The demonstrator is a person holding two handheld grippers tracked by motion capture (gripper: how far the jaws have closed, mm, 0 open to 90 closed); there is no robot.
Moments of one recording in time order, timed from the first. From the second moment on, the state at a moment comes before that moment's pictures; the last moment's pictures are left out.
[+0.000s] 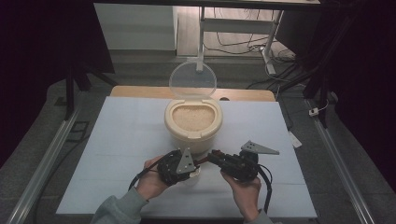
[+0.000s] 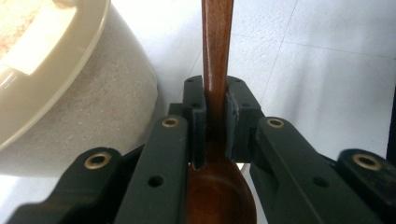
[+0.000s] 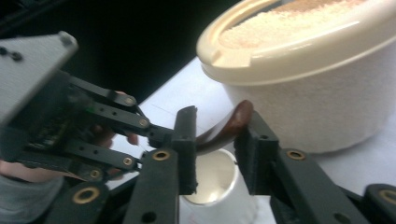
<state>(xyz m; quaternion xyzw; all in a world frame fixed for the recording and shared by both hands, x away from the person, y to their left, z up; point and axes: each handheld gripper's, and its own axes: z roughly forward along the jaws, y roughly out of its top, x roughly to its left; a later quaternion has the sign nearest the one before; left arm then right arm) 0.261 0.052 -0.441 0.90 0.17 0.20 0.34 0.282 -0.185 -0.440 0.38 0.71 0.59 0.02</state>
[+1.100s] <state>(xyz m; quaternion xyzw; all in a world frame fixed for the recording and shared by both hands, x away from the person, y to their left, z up) 0.255 0.131 -0.447 0.84 0.29 0.16 0.43 0.292 -0.213 -0.422 0.33 0.67 0.67 0.01</state>
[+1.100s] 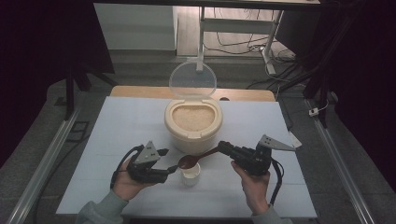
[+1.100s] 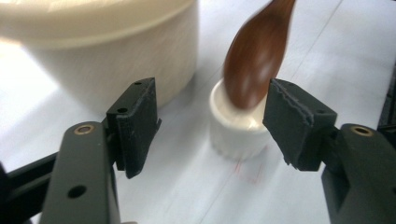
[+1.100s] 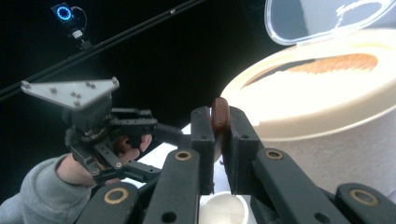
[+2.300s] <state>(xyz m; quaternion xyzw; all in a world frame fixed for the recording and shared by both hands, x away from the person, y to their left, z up) 0.243 0.234 -0.512 0.81 0.41 0.16 0.40 0.295 -0.243 -0.403 0.32 0.64 0.70 0.03</state>
